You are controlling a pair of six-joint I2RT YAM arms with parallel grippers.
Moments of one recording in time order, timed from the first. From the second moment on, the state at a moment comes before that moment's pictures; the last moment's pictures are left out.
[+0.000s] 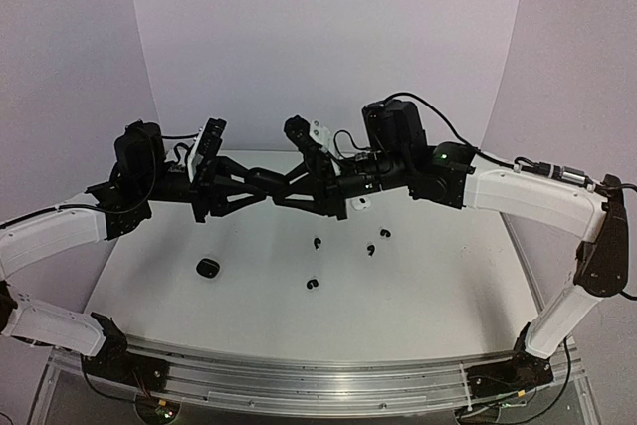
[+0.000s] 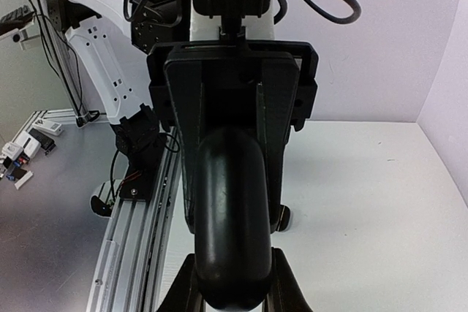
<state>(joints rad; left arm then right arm) -0.63 1.17 0.85 0.30 1.00 0.01 0.96 1.65 1.48 -0.17 -0.59 -0.19</state>
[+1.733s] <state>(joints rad) -0.63 1.14 0.74 0.26 0.97 0.16 0.95 1.74 1.53 -0.15 -0.59 -0.06</state>
